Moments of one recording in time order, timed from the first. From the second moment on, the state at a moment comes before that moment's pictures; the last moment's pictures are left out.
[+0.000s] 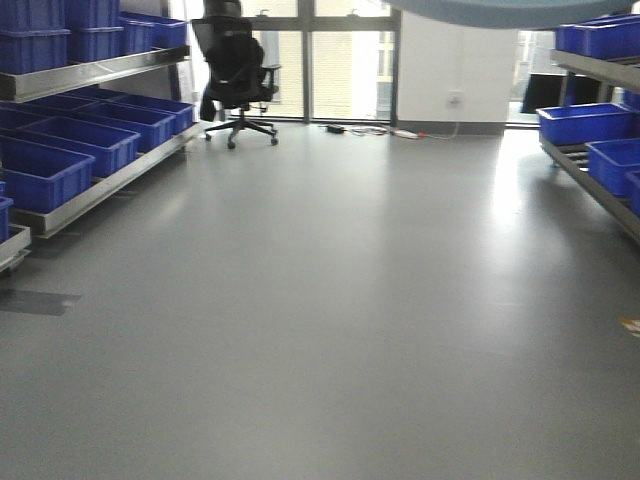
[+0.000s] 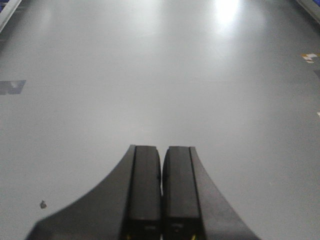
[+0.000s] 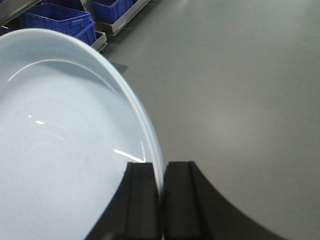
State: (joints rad) left arm -0.21 0.69 -0.44 -0.11 0.26 0.11; right arm 0.26 0.85 -0.91 0.32 0.53 -0.08
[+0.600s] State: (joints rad) left arm -0.21 0.69 -0.44 -0.11 0.26 0.11; right arm 0.26 0.85 -0.91 0.32 0.53 -0.08
